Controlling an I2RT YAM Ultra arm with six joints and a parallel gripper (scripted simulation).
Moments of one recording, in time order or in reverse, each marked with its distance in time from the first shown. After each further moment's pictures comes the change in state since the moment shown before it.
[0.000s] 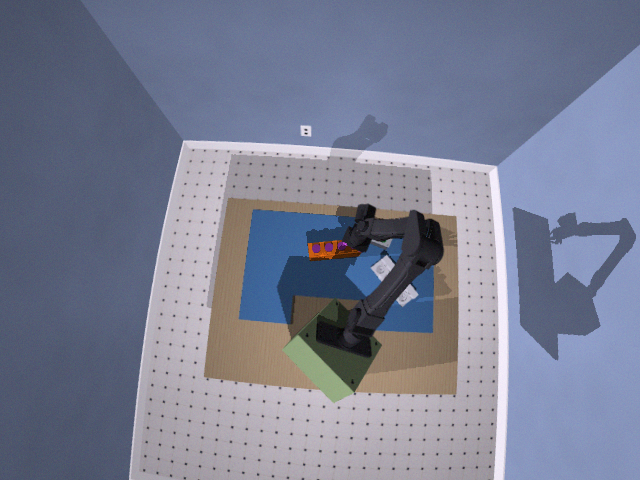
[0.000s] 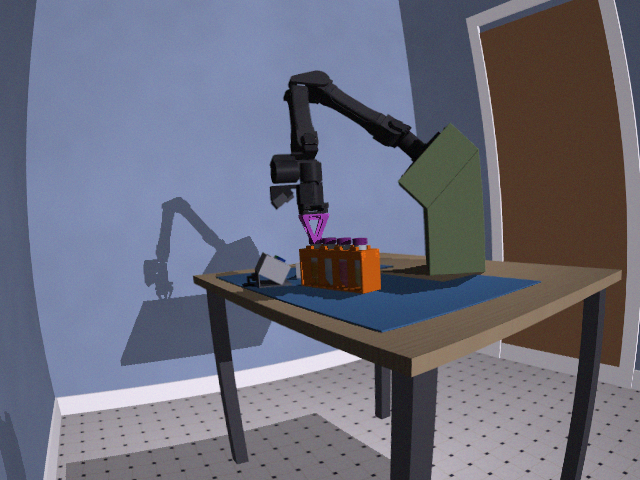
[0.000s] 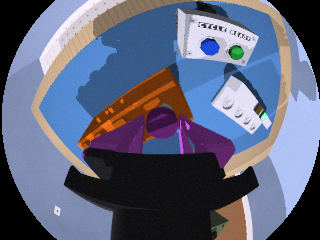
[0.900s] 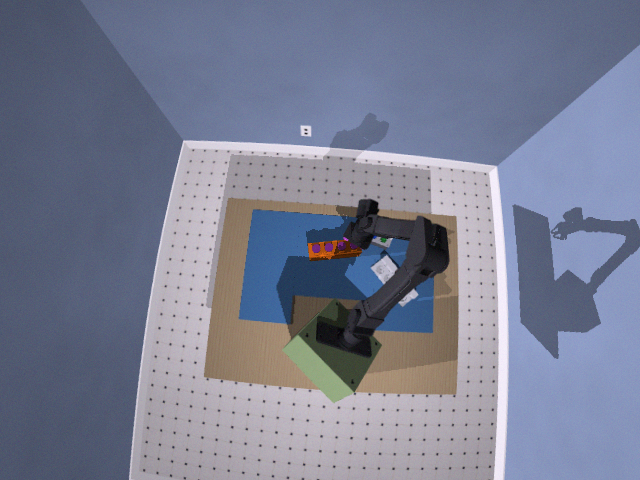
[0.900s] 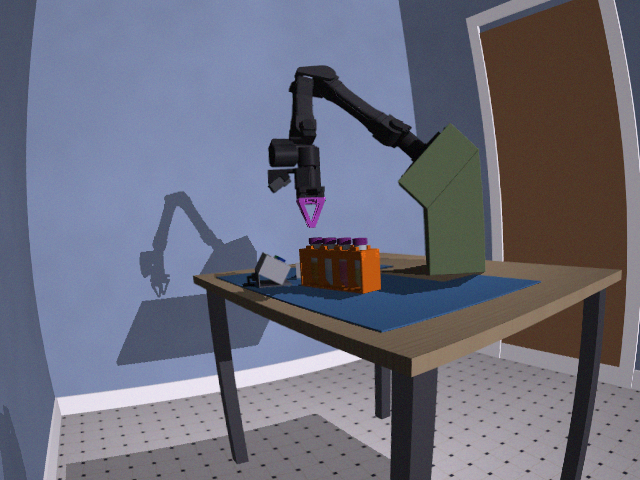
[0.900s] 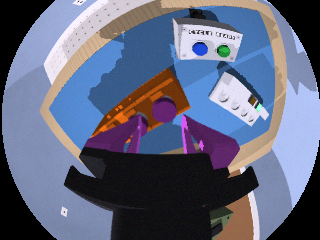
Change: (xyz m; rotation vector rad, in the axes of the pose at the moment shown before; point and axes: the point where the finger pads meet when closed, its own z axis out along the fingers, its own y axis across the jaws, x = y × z) arm -0.007 0.002 -0.040 -0.019 -0.020 0.060
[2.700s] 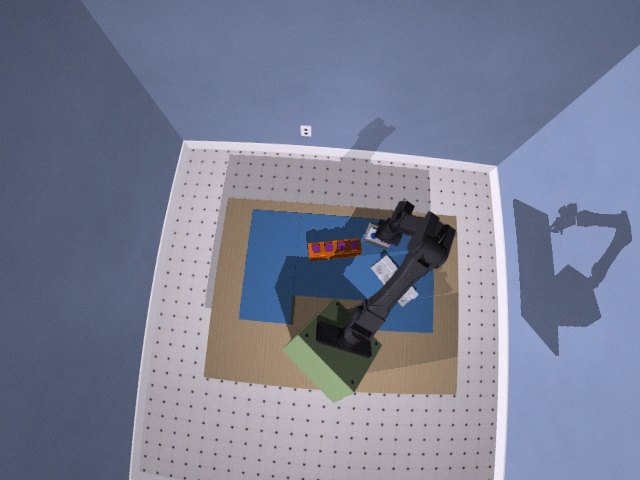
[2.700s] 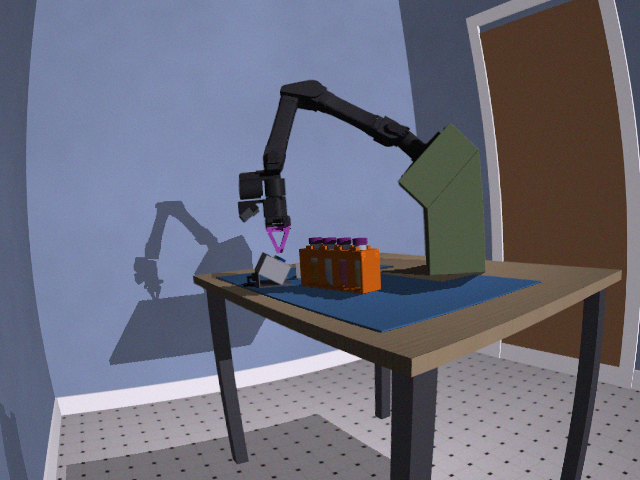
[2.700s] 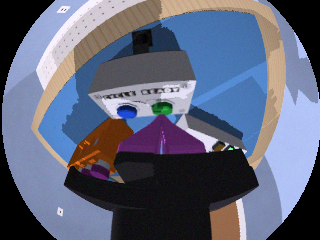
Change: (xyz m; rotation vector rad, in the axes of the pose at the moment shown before) arm -0.082 -0.105 0.068 0.017 0.032 -0.029
